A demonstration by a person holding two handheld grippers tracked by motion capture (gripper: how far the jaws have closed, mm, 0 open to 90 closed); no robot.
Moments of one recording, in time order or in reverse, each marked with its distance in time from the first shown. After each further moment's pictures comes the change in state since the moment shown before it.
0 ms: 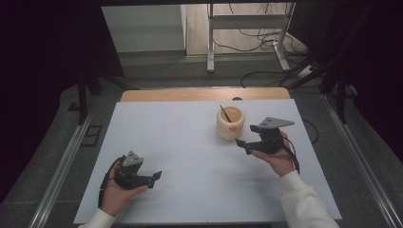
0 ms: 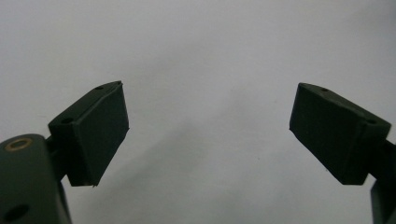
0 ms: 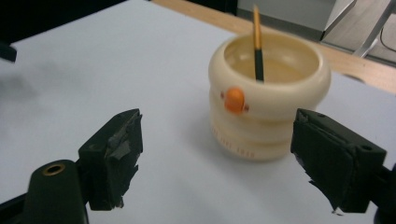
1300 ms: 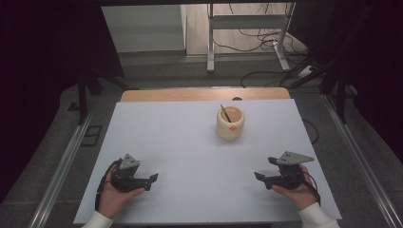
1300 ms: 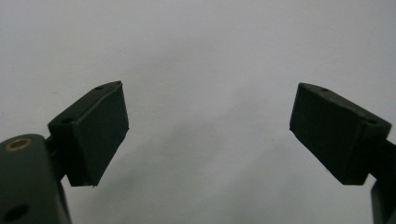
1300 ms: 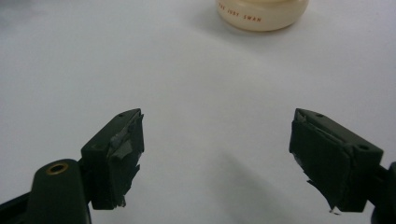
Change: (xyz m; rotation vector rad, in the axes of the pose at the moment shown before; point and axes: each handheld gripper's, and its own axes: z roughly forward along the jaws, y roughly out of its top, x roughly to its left) left arm 0.004 -0.013 -0.002 0.012 0.021 -0.017; right arm 0.013 -0.092 -0.051 0.102 -0.015 0.019
